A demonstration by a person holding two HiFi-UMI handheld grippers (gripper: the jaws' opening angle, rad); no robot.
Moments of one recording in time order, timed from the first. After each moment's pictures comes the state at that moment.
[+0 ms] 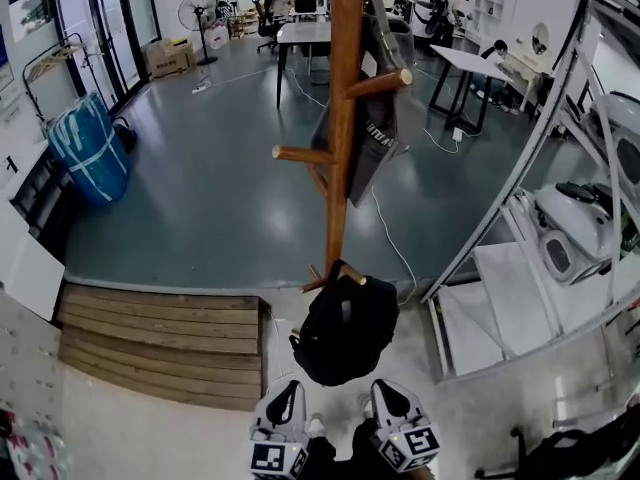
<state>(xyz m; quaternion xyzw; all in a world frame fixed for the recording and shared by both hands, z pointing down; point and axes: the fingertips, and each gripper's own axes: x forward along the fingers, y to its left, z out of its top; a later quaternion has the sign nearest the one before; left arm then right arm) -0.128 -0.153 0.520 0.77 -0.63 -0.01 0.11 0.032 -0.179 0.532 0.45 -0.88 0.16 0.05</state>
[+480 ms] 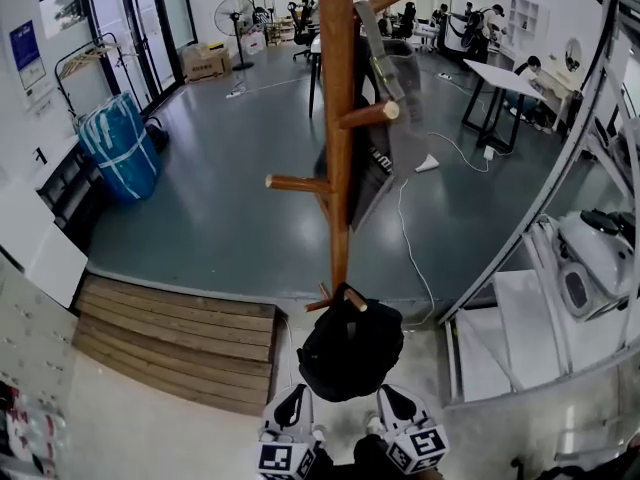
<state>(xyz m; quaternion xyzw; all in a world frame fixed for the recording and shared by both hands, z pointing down) -0.100 -0.191 0.525 0.73 -0.67 0.00 0.12 0.055 -0.233 0.539 0.38 -0.91 0.16 0.07</state>
